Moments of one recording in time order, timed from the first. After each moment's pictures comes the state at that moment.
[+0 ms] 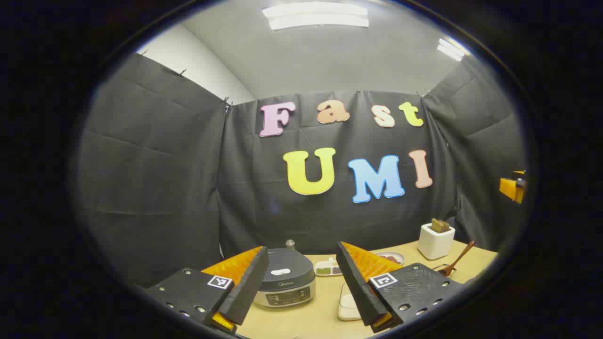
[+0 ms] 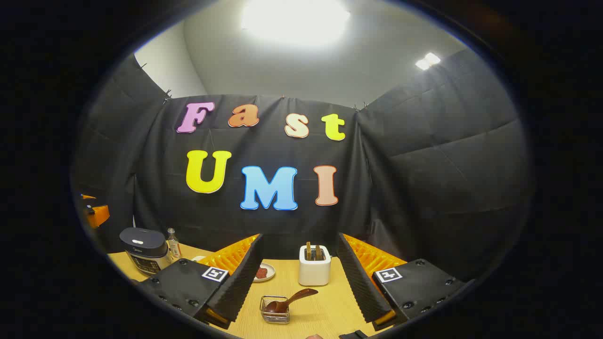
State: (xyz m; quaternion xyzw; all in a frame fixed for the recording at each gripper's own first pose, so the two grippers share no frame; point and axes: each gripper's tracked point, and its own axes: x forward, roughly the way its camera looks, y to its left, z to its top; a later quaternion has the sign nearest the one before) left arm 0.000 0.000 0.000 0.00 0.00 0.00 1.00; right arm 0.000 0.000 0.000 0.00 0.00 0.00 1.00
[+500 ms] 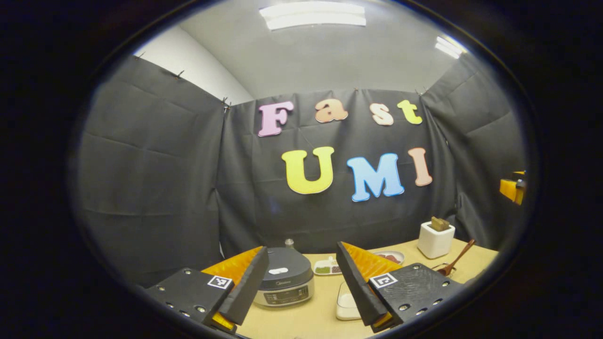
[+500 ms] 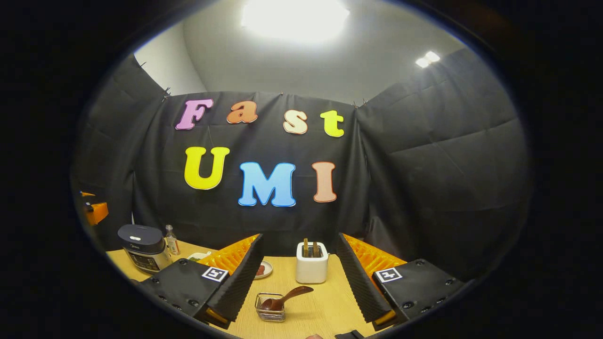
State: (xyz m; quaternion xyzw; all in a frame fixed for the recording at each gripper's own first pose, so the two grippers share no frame) left arm -0.004 -0.011 0.001 0.01 0.01 0.00 1.00; right arm 0.003 -0.010 -0.011 0.00 0.01 0.00 1.00
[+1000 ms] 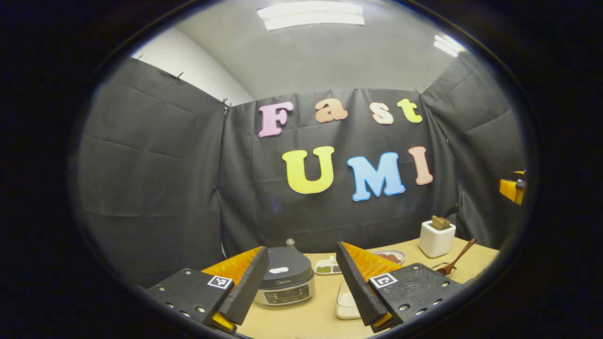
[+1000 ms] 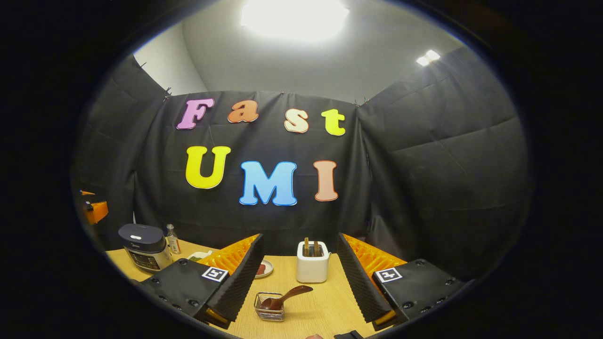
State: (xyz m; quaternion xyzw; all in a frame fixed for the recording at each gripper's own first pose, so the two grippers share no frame) left arm -0.009 -0.013 0.005 0.01 0.01 0.01 1.00; right arm 0.005 -0.013 -0.014 0.00 0.01 0.01 1.00
